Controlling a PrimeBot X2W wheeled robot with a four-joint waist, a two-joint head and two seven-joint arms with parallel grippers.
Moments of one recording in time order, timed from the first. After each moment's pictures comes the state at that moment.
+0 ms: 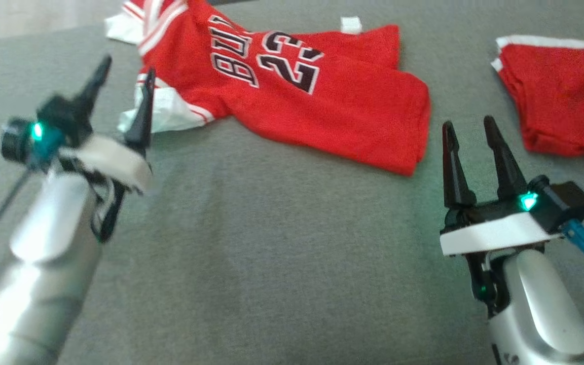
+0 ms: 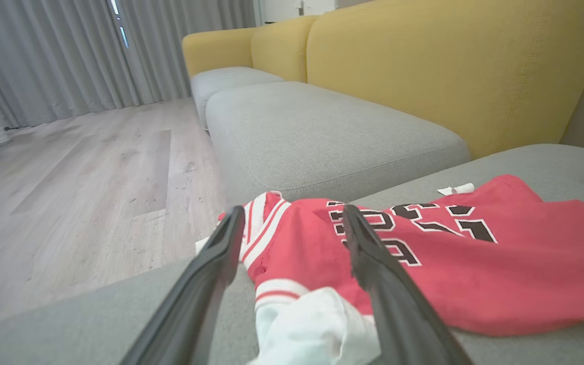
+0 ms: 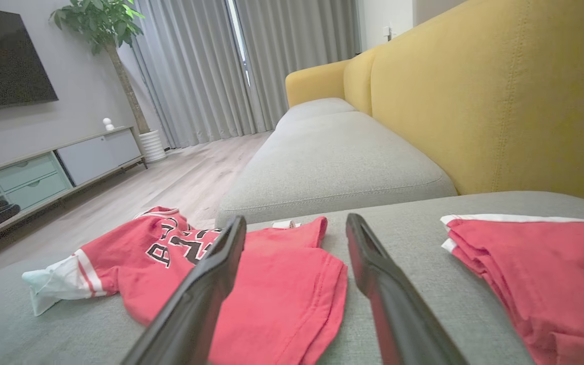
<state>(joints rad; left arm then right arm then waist) -0.79 0.33 -0.56 0.72 -0.48 -0.08 -0.20 -0.27 -0.05 0.13 0.24 0.24 0.13 -0.26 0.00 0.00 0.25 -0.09</state>
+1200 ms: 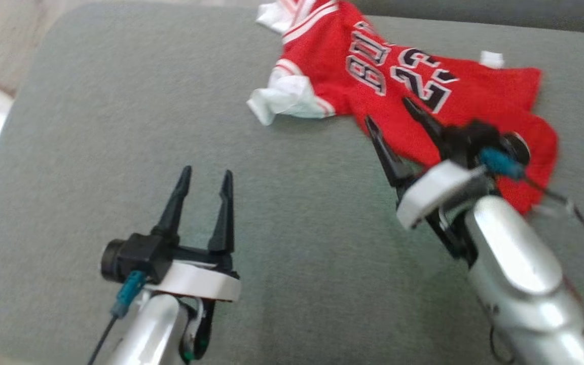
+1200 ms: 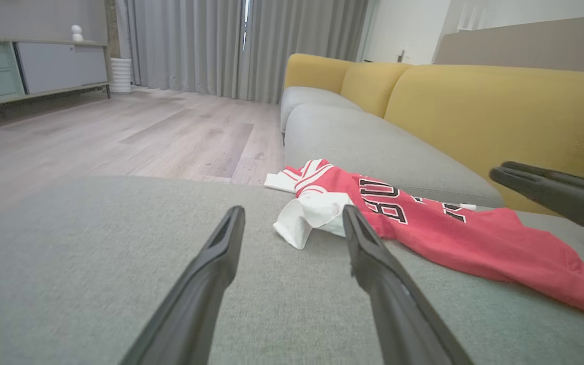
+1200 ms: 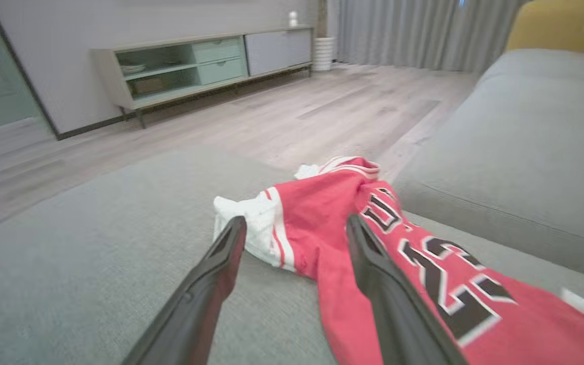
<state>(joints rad) -0.24 0.12 -0.42 0.23 -0.37 0.05 -0.25 -0.48 -0.14 0.40 0.38 0.22 0.13 -0.02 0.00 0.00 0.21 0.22</state>
